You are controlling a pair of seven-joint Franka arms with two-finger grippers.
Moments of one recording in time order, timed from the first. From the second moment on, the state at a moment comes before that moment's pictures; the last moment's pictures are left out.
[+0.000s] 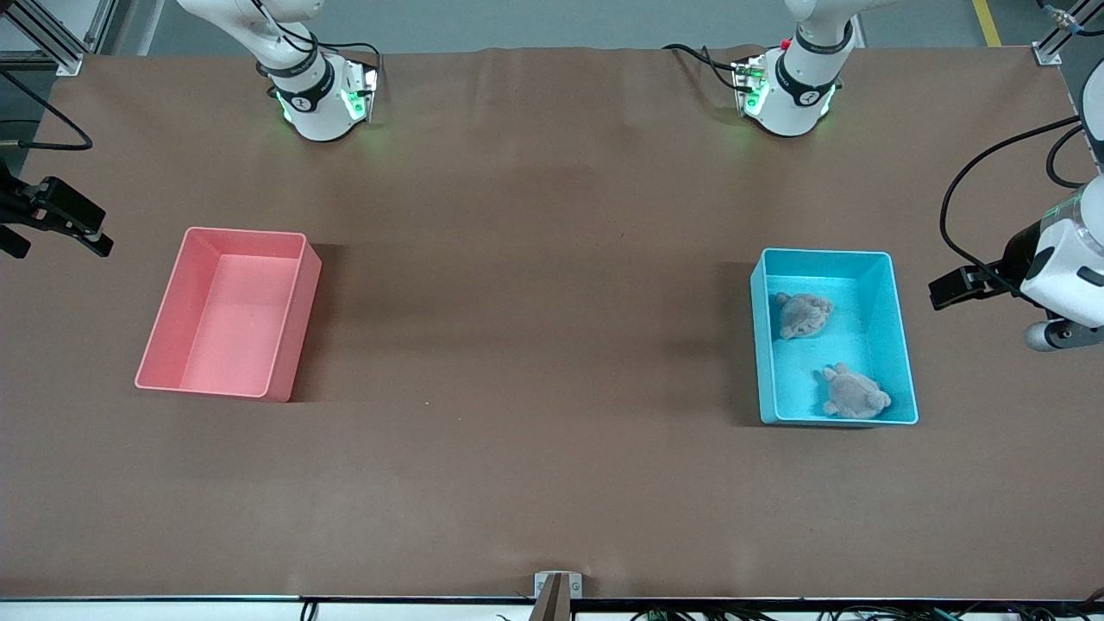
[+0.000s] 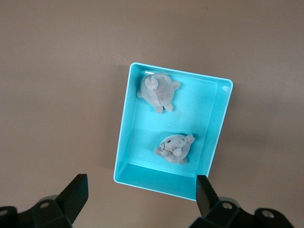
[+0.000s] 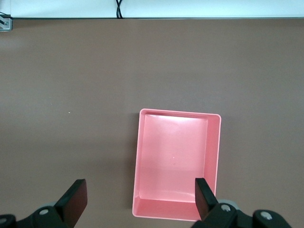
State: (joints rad) left arm 0.27 0.25 -0.41 -1.37 0.19 1.54 -0.25; right arm -0.06 -0.01 0.04 -1.52 0.01 1.66 -0.02
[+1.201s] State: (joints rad) left arm -0.02 -0.03 0.00 -1.54 0.05 1.46 -0.02; right arm -0.06 -0.01 0.04 -1.52 0.01 1.66 -0.02
